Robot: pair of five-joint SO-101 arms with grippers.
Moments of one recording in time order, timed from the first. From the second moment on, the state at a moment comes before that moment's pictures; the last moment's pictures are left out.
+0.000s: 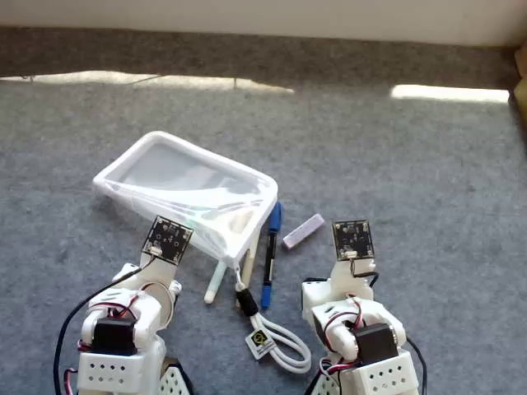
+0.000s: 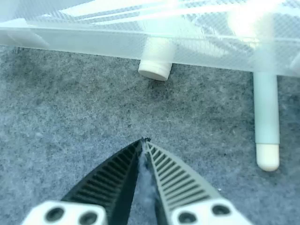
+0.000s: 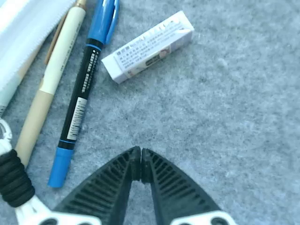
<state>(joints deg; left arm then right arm) -2.7 -104.2 95.9 75.9 -12.6 -17.5 -104.5 95.7 71.2 -7.6</state>
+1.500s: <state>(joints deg) -2.7 -104.2 95.9 74.9 -12.6 -17.5 -104.5 95.7 71.2 -7.6</state>
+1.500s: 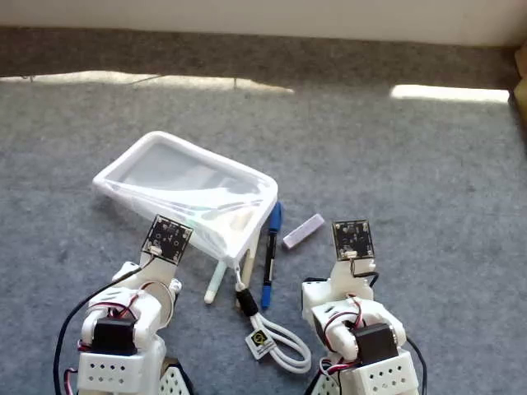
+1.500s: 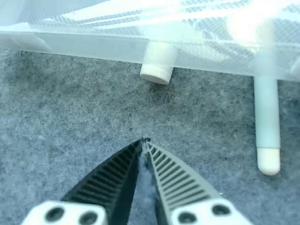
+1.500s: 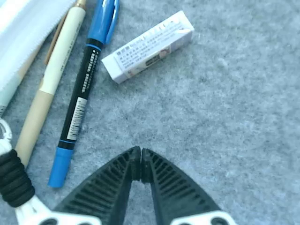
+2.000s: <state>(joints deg) -12.4 -104.2 93.6 74.2 -12.4 -11.3 -104.7 93.6 71.4 -2.9</state>
